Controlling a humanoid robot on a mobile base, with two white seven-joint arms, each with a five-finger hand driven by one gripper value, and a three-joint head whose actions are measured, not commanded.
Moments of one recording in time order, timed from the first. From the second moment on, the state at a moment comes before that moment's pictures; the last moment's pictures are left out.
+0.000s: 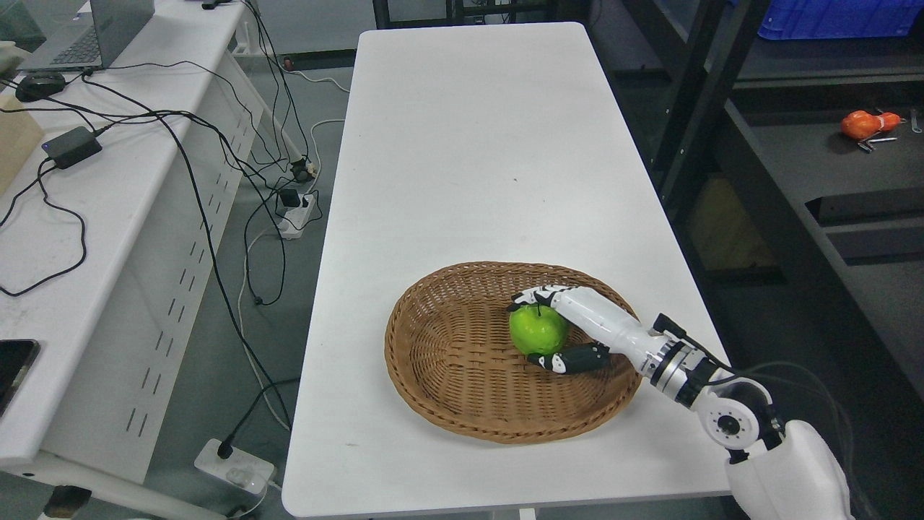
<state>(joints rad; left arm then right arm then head) 0.04 0.00 -0.06 -0.05 0.05 -0.03 -0.14 -0.17 -0.26 0.08 -1.54 0.56 -0.45 0.38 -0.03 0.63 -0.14</state>
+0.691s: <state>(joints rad) 0.04 0.00 -0.06 -0.05 0.05 -0.03 -0.14 -0.11 -0.18 -0.14 -1.59 0.46 -0.33 -0.07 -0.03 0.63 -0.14</state>
